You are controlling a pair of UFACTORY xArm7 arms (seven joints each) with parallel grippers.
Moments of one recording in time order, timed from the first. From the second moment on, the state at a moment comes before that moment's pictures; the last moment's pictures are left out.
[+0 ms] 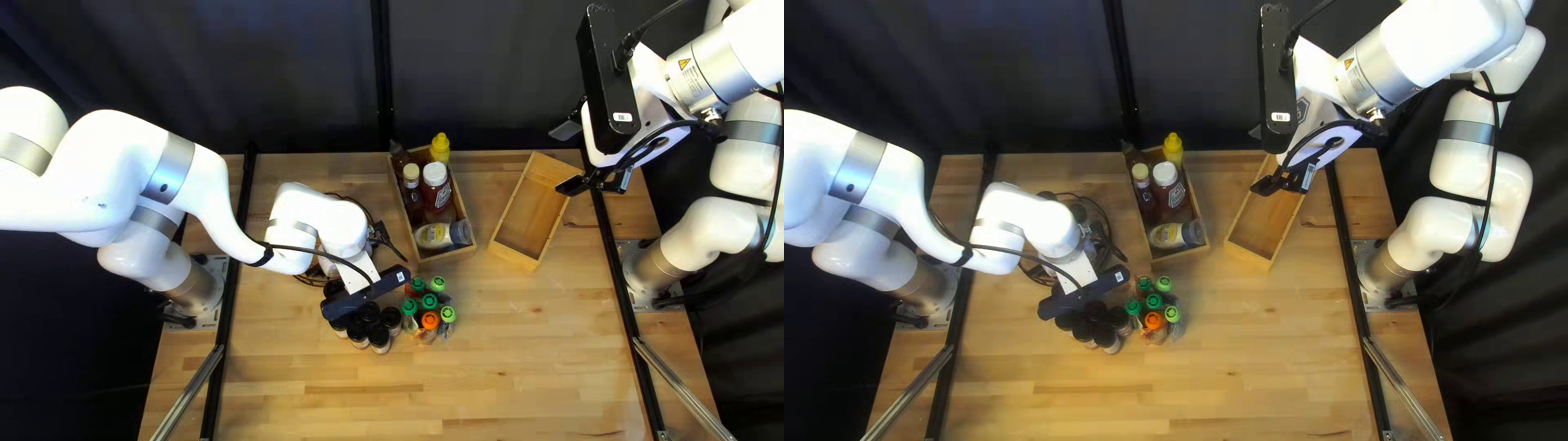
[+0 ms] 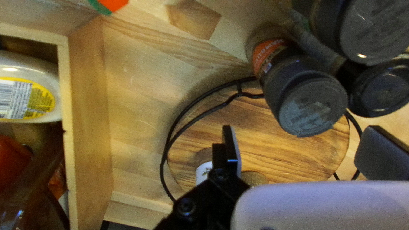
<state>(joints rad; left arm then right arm) -0.26 -0.09 0.21 0.68 0.20 0.88 0.93 1.31 -0.96 -0.50 1.16 -0.87 1.65 0.74</state>
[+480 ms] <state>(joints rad) -0.27 -0.08 0.20 0.68 0.19 0.88 0.93 1.31 -0.96 -0.50 1.16 -0.87 1.65 0.74</state>
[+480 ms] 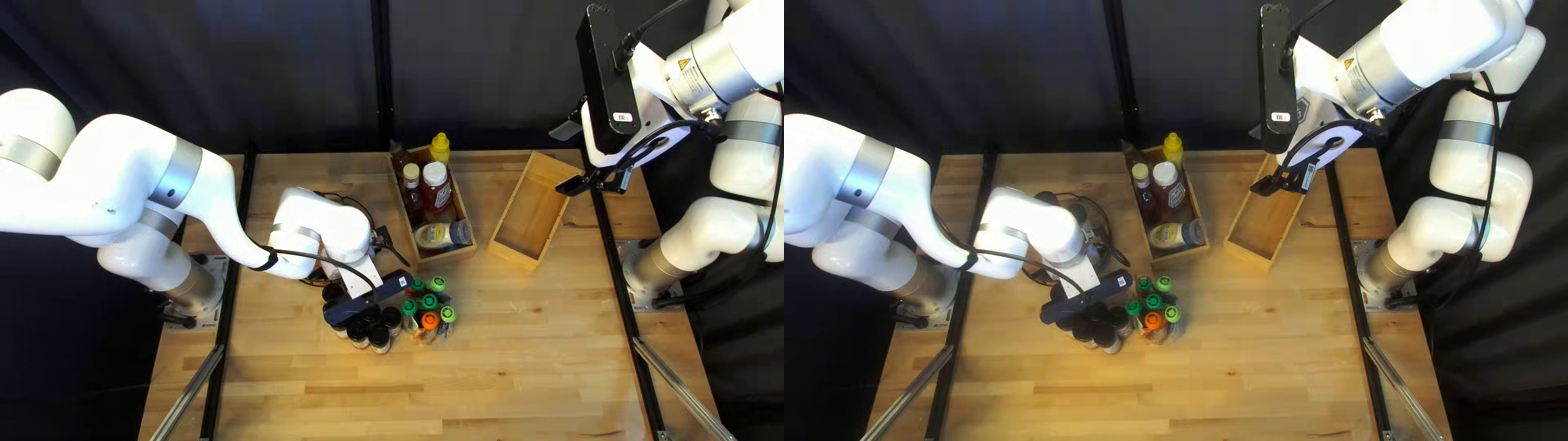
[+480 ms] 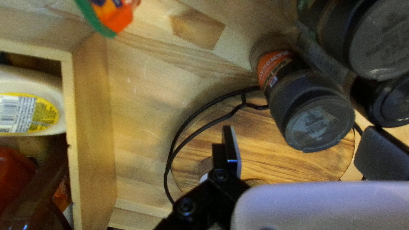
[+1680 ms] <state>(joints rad) -0.20 -0.37 0.21 0.61 0.25 1.05 0.81 1.31 -0.96 -0.50 1.16 -0.87 1.65 0.74</state>
